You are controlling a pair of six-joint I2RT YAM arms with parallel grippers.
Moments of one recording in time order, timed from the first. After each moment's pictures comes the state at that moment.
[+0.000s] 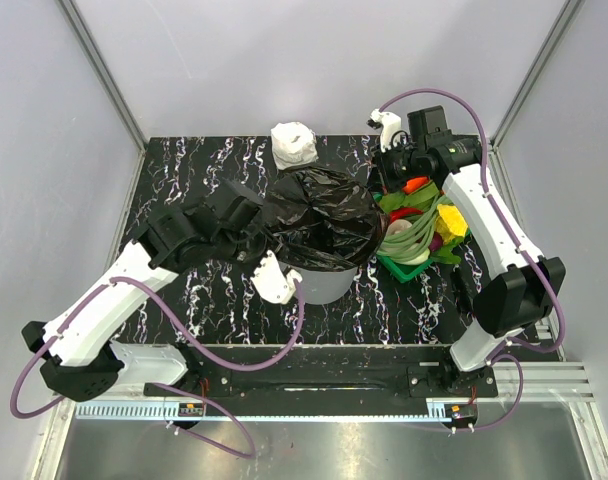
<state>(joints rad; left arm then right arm) -0.86 1.23 1.60 -1.30 0.15 1.46 0.29 1.66 1.73 -0.88 -0.51 -0.12</state>
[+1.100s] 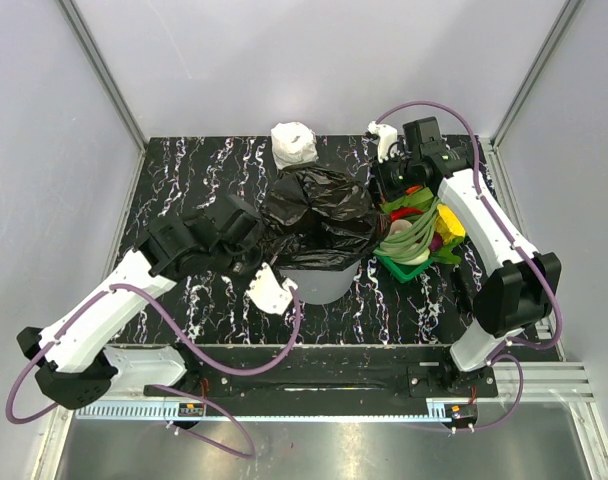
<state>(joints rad) -0.86 1.18 1.49 -1.32 0.20 1.38 0.29 1.66 1.63 -0.83 -0.51 -0.13</state>
